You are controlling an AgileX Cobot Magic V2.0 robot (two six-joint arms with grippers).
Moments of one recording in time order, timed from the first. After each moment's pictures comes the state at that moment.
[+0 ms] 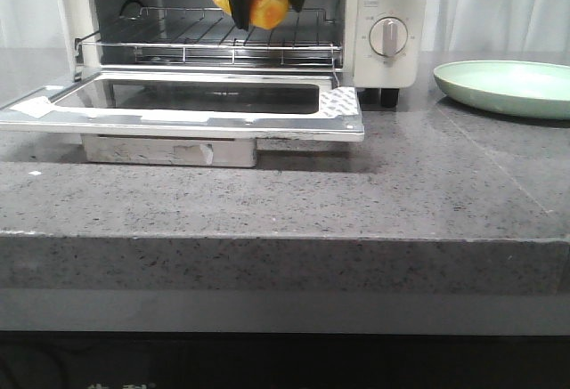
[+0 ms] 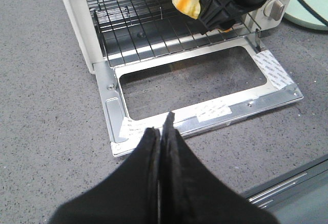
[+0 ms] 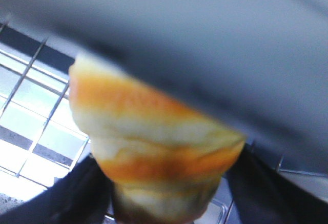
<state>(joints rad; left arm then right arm) -0.56 0.77 -1.05 0.17 0.89 -0.14 0.69 2.14 -2.24 -0.39 1.17 0.38</state>
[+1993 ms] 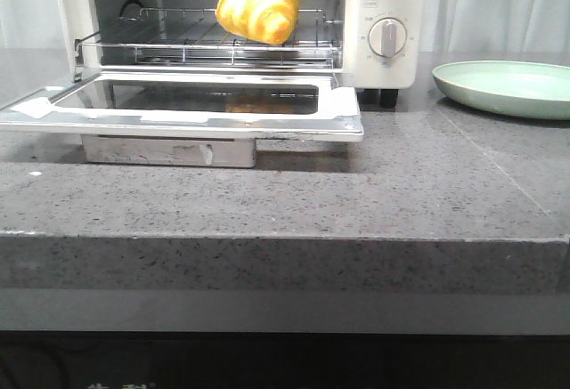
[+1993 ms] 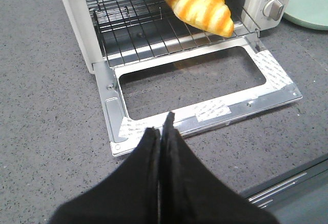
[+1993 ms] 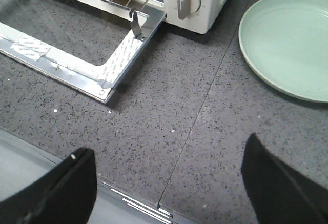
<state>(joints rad) -0.56 0.77 -1.05 0.17 0.89 -0.14 0.39 0.76 -0.90 0.02 0.80 0.06</state>
